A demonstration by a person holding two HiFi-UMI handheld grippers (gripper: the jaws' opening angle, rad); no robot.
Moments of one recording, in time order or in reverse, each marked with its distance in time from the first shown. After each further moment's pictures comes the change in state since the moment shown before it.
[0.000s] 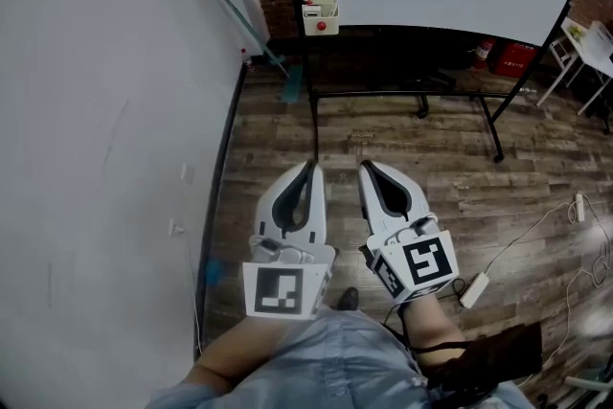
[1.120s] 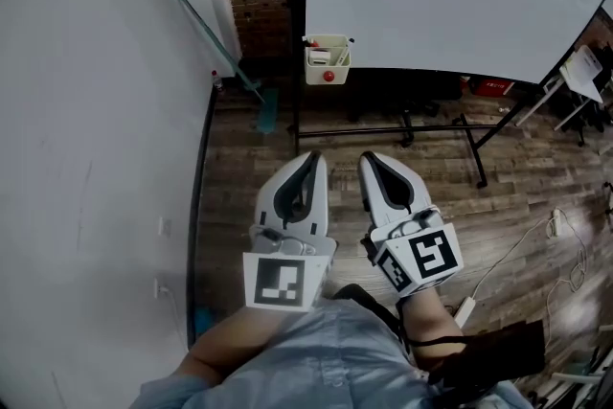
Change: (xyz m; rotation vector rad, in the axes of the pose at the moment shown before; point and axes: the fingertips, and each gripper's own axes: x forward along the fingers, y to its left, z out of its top) left arm 0.193 0.154 -0.020 -0.085 -0.060 -0.108; right arm 0.230 -0.068 0.017 -0.081 -0.005 -0.060
